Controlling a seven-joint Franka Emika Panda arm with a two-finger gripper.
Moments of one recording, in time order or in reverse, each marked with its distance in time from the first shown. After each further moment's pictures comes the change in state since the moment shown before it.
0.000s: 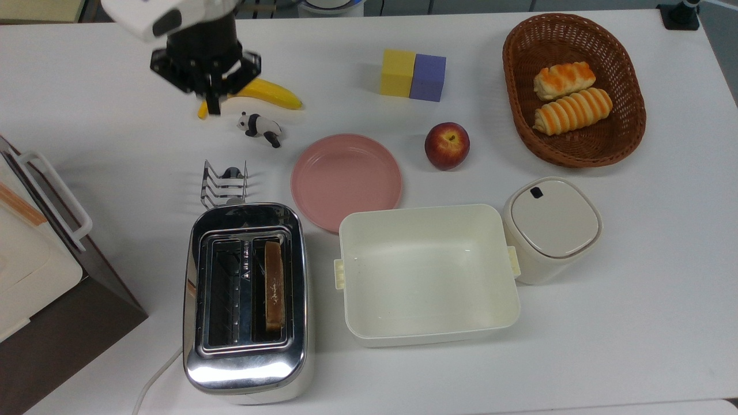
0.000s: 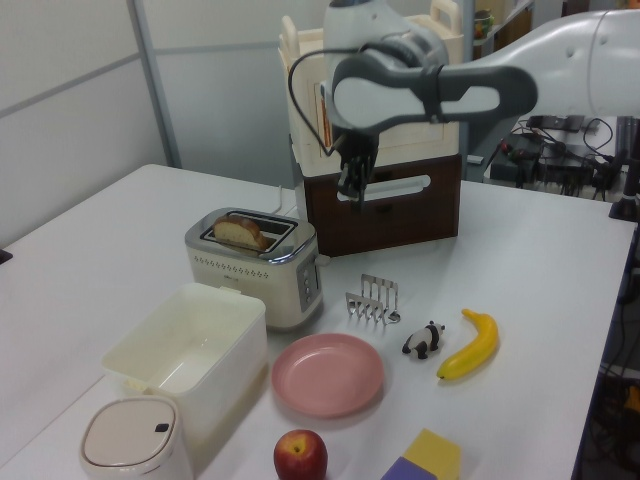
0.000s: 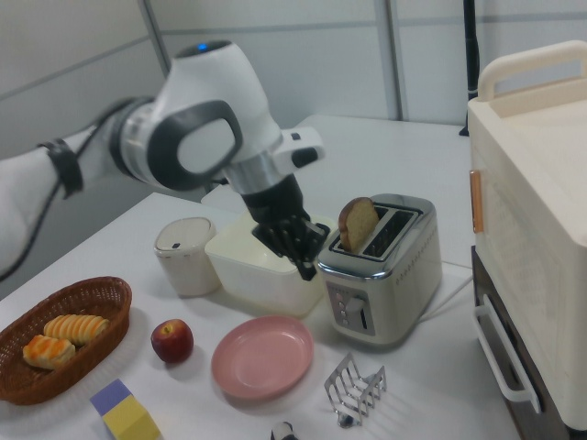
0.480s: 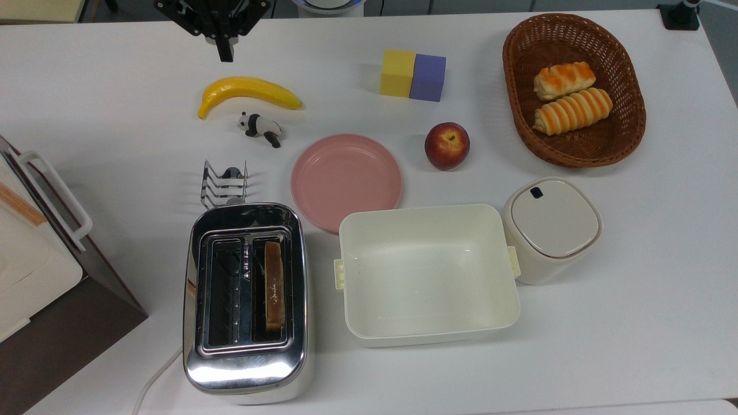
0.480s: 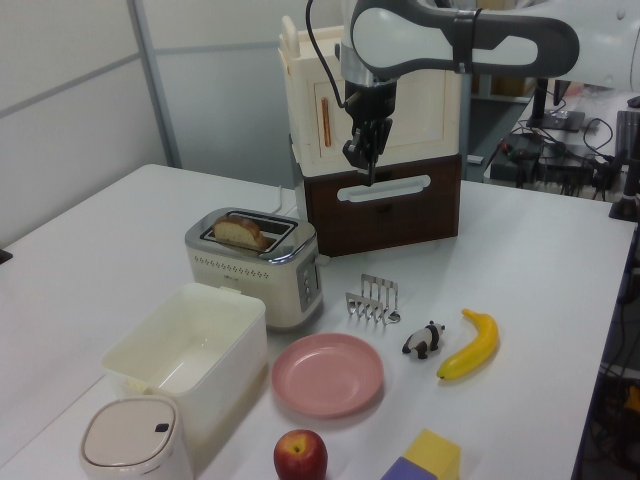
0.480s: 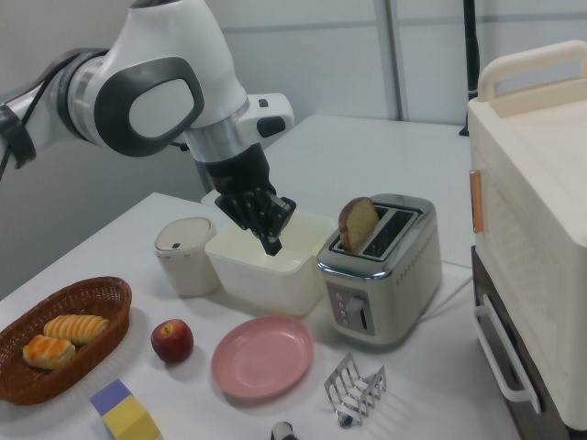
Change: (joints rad) arm 0.001 -0.077 0.002 0.051 0.087 -0.127 0.008
